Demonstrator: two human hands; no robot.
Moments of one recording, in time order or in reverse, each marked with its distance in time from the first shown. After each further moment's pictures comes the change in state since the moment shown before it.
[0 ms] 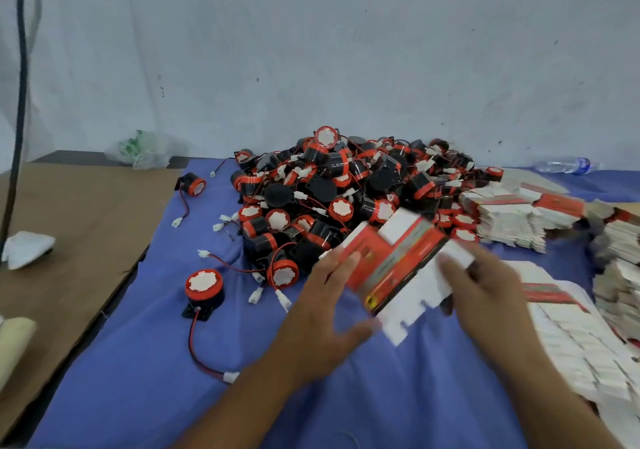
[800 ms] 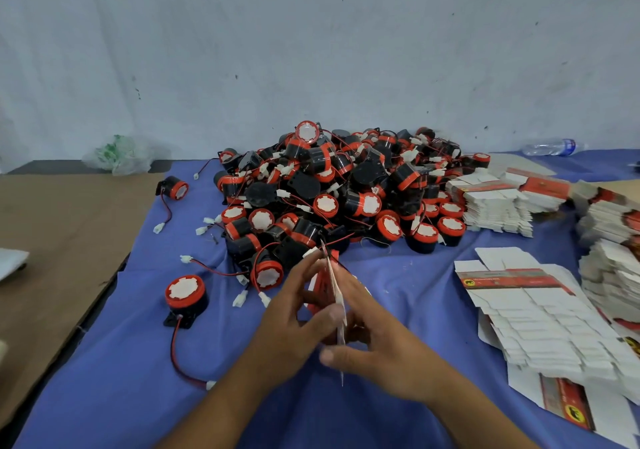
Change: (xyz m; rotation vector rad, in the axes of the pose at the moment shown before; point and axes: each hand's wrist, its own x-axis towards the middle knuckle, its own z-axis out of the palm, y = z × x) left_hand -0.003 0.006 -0.013 -0.428 0.015 -0.198; right_hand -0.036 0.012 0.059 0.283 -0.801 -0.055
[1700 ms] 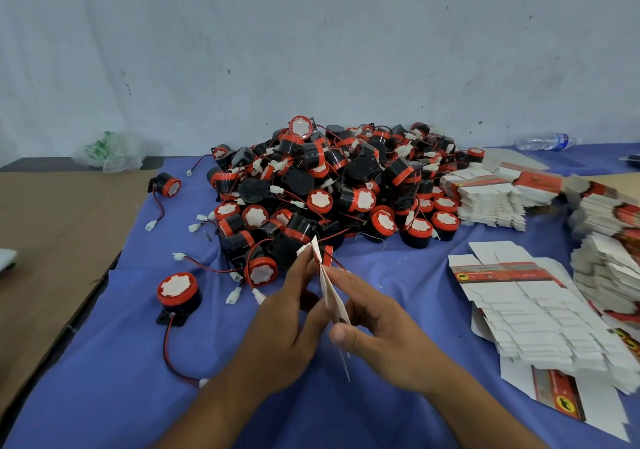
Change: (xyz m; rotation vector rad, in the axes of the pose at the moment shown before) left_hand -0.007 0.007 0.002 0.289 -0.017 0.121; right_hand -0.002 -0.007 -0.004 0.007 0.132 -0.021
